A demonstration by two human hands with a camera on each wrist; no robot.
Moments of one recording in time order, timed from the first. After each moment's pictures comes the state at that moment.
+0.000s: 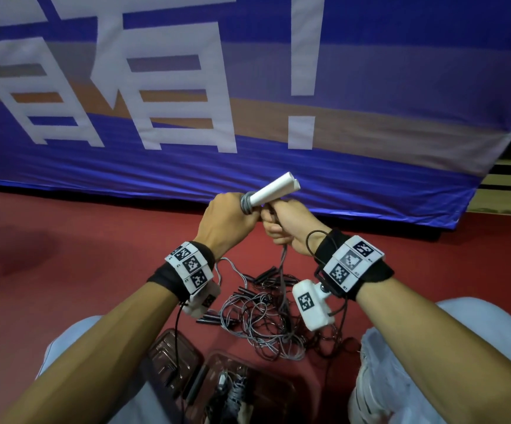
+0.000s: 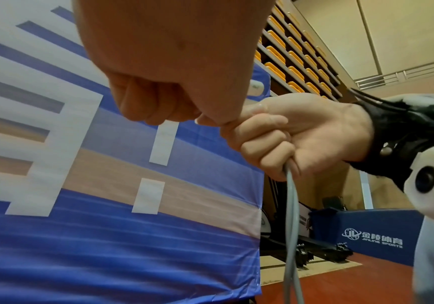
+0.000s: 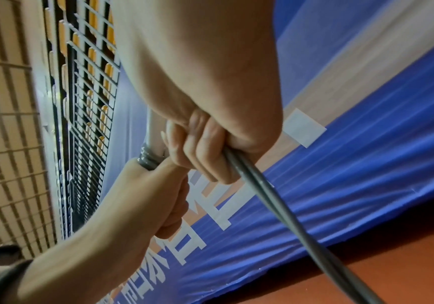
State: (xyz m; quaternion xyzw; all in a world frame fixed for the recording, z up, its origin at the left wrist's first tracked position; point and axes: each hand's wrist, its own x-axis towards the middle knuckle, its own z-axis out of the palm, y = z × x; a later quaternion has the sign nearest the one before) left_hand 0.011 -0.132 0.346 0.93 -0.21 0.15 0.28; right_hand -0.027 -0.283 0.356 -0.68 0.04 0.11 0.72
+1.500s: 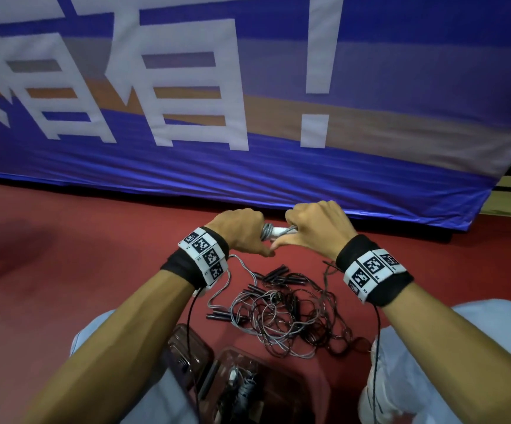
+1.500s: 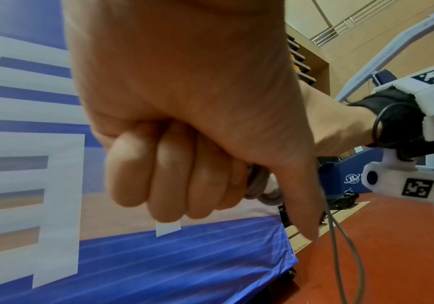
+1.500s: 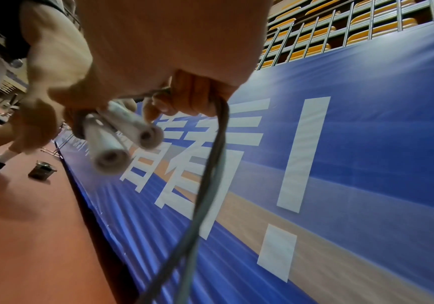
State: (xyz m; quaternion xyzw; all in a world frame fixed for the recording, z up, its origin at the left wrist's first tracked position) left_hand 0.016 -0.121 0.356 0.96 -0.28 -0.08 -0.05; right_hand -0.045 -0.301 0.354 -0.97 -0.20 -0.16 0.04
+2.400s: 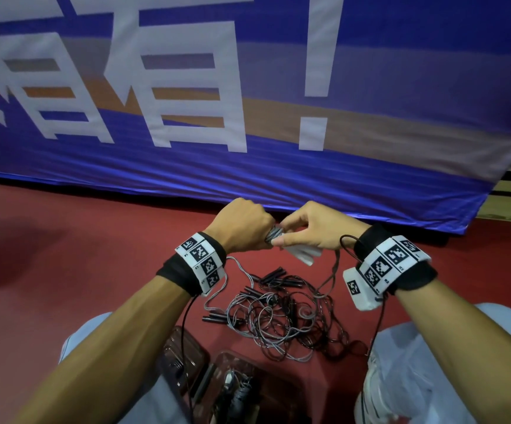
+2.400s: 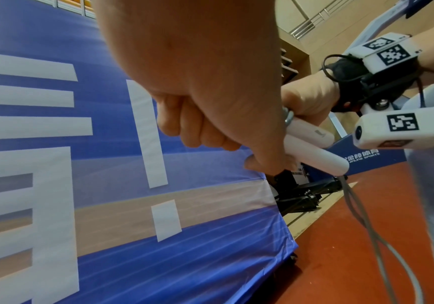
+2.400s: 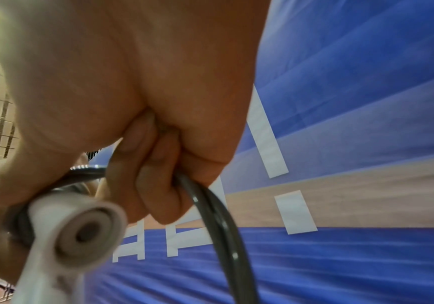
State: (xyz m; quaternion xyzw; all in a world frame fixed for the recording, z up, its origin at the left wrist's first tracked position) left_hand 0.004 -0.125 0.369 0.87 -0.42 0.15 -0.19; right_hand -0.037 -0.319 0.370 -0.90 -0.20 0.11 0.37
